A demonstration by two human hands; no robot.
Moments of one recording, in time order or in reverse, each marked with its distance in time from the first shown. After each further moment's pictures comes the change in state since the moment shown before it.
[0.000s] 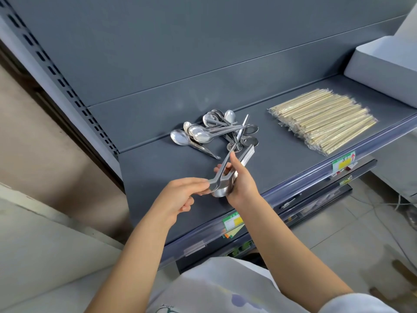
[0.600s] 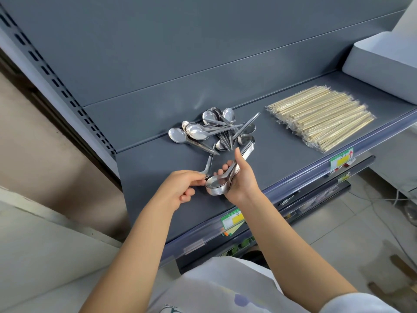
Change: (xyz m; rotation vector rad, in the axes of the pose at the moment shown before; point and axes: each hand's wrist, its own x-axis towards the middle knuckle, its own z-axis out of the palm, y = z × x) left_hand 0.027 0.015 0.009 -0.008 0.090 -0.133; right_hand -0.001 -0.009 0.001 0.067 0.013 0.053
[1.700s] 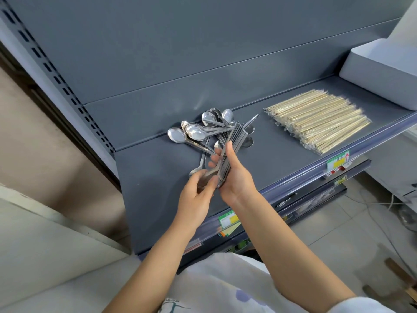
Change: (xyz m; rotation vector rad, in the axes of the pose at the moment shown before) left_hand -0.040 -0.037 0.036 -0.001 0.047 0.501; right_hand -0.031 0.007 0.021 -0.214 -0.111 -0.183
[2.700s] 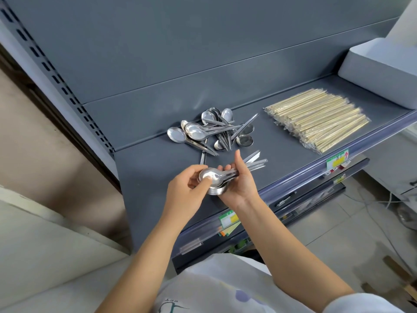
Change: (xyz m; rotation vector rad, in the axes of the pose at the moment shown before) left_hand 0.003 0.017 -0.022 0.274 0.049 0.155; right_hand 0.003 0.007 -0.017 0.403 0.042 0.161
